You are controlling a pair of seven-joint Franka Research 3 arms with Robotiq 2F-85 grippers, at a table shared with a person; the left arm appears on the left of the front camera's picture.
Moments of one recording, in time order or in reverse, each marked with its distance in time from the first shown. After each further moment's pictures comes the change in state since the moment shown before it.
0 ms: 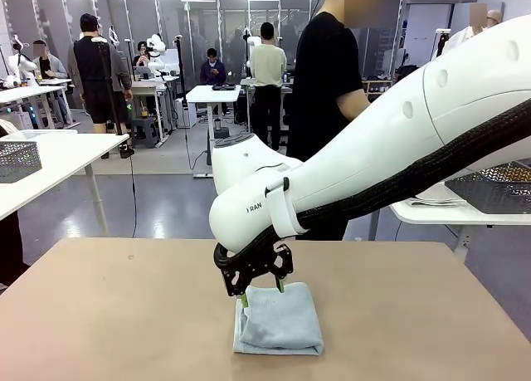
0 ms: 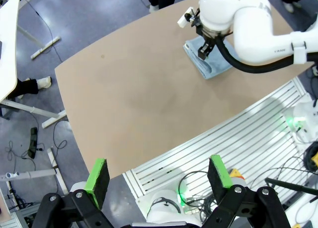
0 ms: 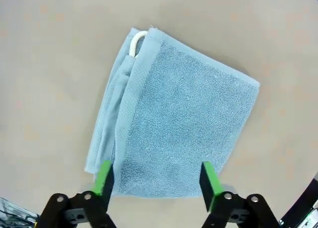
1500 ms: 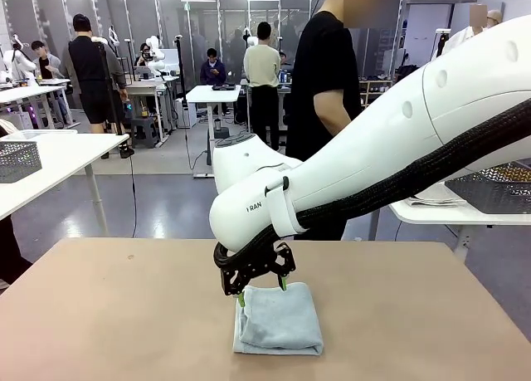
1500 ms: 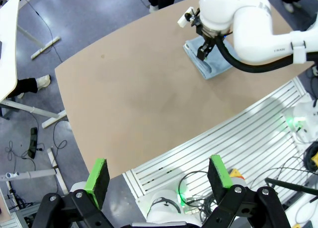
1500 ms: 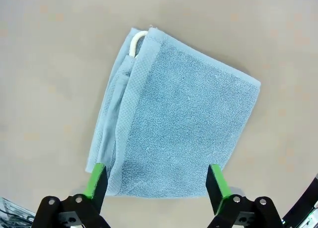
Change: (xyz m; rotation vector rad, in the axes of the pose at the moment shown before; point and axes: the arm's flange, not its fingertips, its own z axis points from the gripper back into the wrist) left arm 0.000 0.000 0.000 0.000 0.000 0.000; right arm 0.001 0.000 -0.001 0.005 0.003 -0.006
